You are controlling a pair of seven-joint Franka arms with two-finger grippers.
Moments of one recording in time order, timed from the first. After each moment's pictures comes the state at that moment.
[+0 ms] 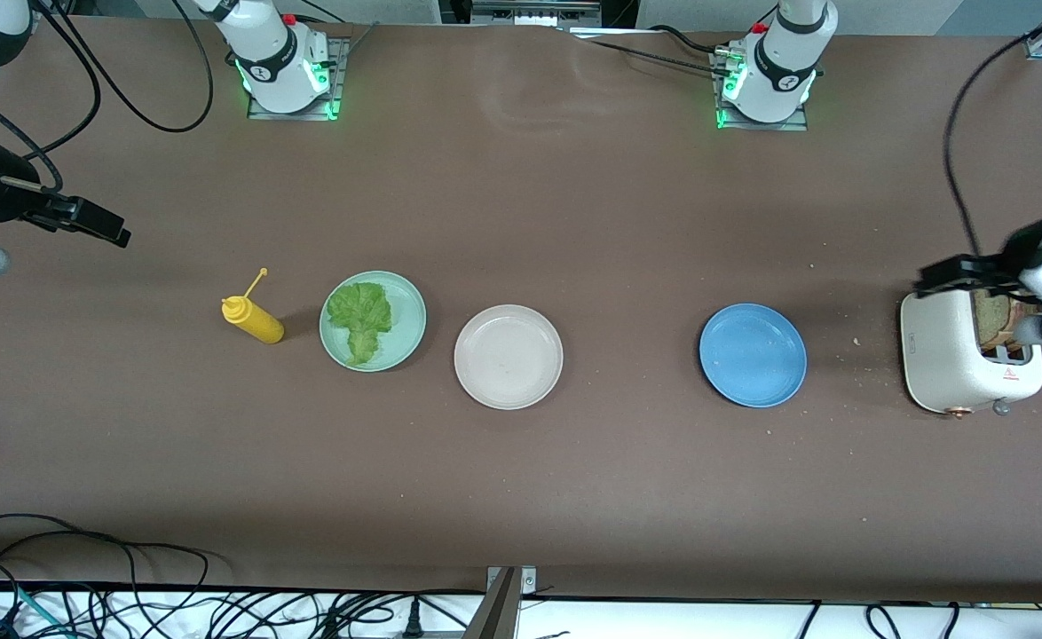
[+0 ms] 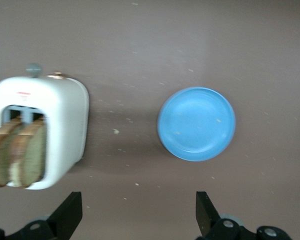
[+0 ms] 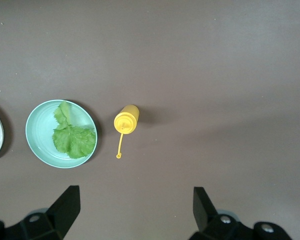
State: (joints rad) left arm 0.24 0.27 -0.15 -1.41 0.01 1.58 0.02; right arm -0.05 0.07 0.06 -1.60 0.00 1.59 0.22
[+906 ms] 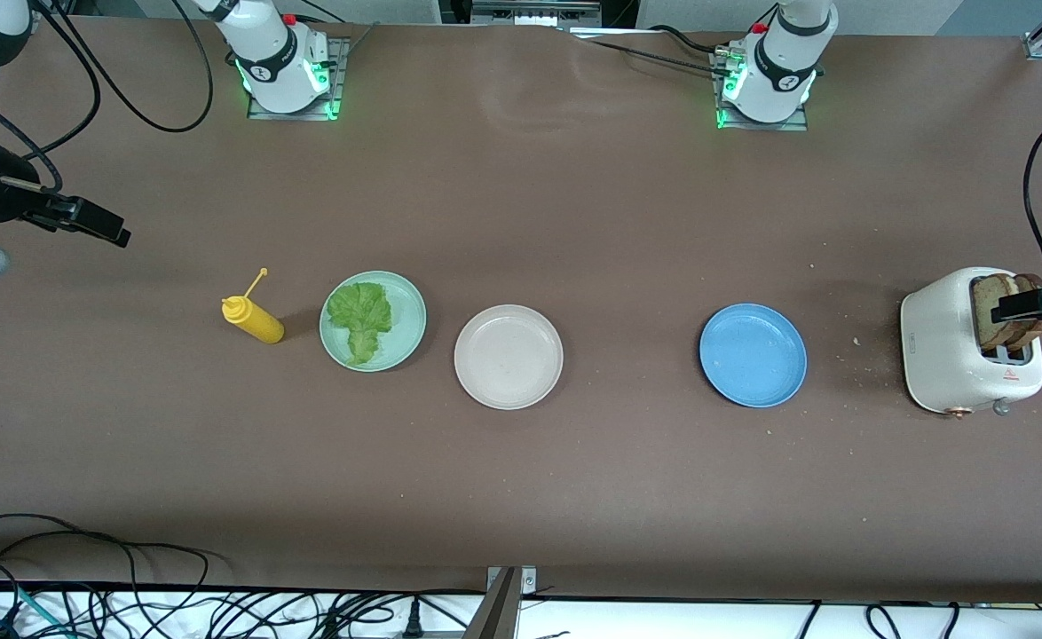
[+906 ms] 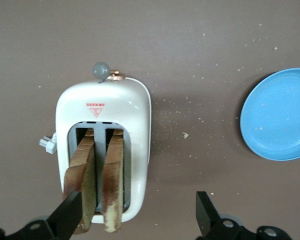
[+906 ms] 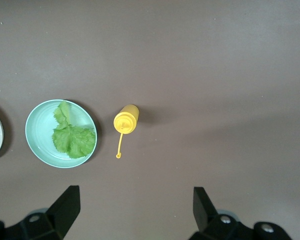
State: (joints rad) left arm 0.42 0.39 -0.14 -1.47 0.11 1.71 0.31; right arm -0.05 0.07 0.06 -1.60 0.00 1.59 0.22
